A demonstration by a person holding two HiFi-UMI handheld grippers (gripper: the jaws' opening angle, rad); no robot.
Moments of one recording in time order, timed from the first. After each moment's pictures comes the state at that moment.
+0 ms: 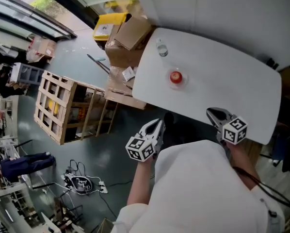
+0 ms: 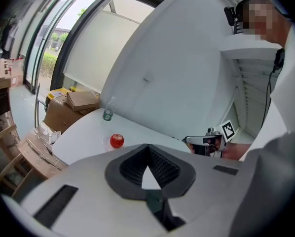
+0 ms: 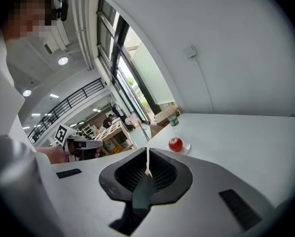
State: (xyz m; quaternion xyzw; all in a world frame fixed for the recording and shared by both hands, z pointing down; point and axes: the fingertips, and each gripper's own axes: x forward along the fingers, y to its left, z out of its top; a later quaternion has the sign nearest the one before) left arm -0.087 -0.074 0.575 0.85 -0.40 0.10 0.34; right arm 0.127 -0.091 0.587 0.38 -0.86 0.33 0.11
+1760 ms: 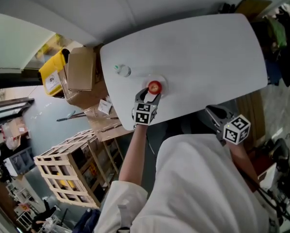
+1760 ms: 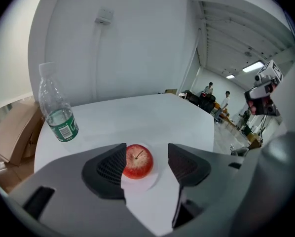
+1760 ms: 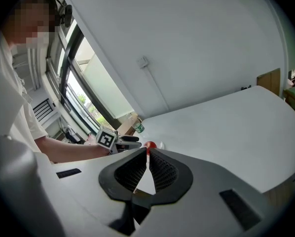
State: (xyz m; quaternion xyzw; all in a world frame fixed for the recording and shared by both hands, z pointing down) left arm 0.002 -0.290 0.745 0.91 -0.13 0.36 0.18; right arm 0.124 -0.090 0.602 0.61 -0.68 0.41 0.04
